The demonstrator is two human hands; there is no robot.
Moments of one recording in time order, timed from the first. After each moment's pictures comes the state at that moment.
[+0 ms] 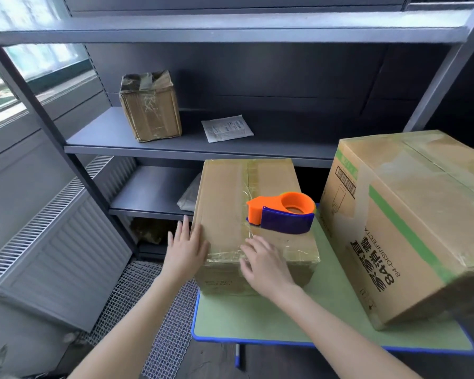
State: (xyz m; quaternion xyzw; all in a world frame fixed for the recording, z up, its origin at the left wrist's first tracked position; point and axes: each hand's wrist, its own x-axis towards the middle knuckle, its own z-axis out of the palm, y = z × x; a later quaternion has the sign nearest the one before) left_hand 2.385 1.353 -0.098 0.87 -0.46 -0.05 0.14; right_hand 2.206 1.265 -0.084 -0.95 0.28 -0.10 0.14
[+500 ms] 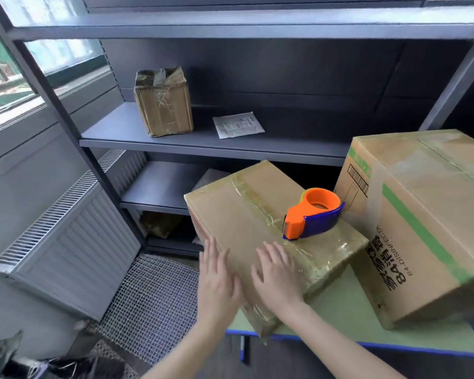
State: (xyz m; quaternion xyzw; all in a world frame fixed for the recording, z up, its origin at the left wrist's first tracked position) left_hand 2.286 1.396 -0.103 0.81 -0.47 0.01 0.35; right_hand 2.192 1.295 -0.095 -0.91 0.37 -0.10 0.16
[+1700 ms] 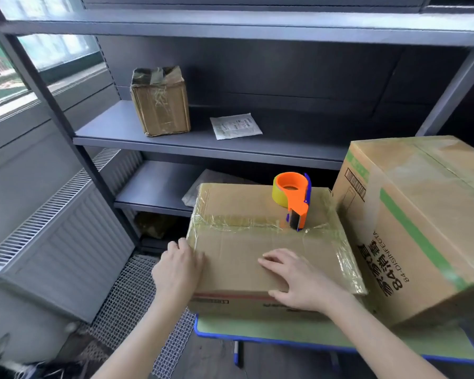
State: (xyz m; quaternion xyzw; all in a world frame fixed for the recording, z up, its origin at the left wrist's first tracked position) left_hand 2.357 1.390 -0.078 0.95 -0.31 -0.02 0.06; right_hand 2.151 1.246 -0.069 -0.97 0.18 0.04 0.17
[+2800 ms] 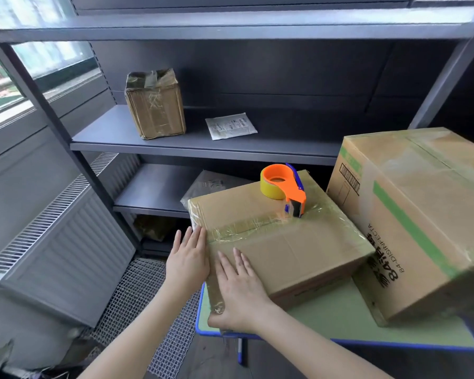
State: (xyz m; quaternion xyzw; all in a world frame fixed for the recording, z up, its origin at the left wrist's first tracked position) left_hand 2.363 1.375 -0.096 0.87 -0.49 0.03 0.01; right_hand 2.216 1.334 -0.069 -0.97 0.19 0.09 0.12
